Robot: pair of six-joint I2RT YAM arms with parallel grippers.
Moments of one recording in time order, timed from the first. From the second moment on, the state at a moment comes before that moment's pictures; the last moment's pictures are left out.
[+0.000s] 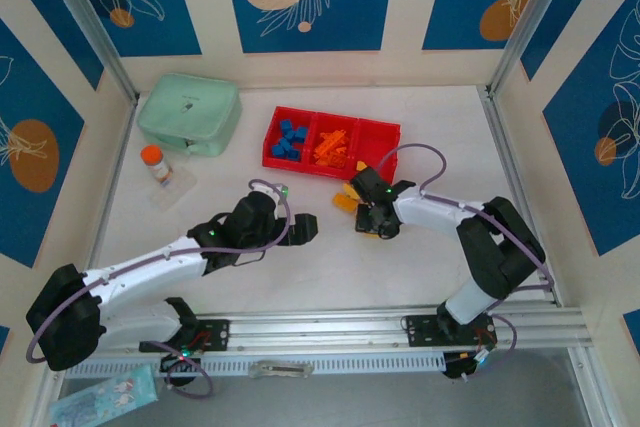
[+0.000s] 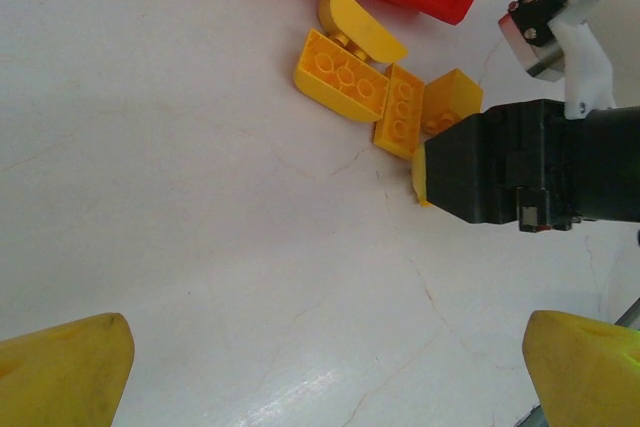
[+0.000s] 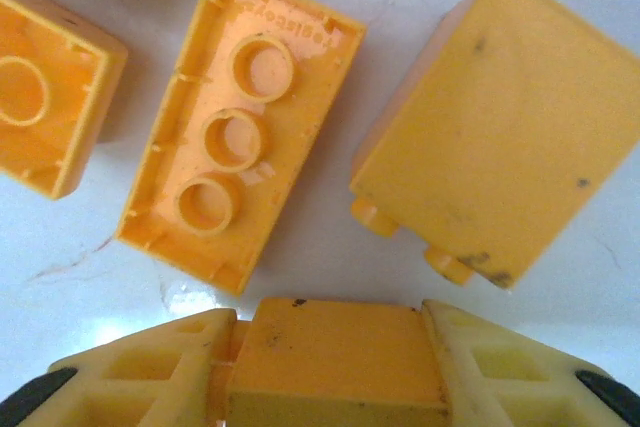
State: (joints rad) left arm -0.86 1.14 0.64 -0.17 0.02 -0.76; right arm 0.61 1.57 0.87 -0.62 0.10 0.71
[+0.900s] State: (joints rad) left arm -0.80 1.23 0.83 -0.20 -0.01 -0.70; right arm 0.35 1.90 1.54 -0.76 0.08 0.49
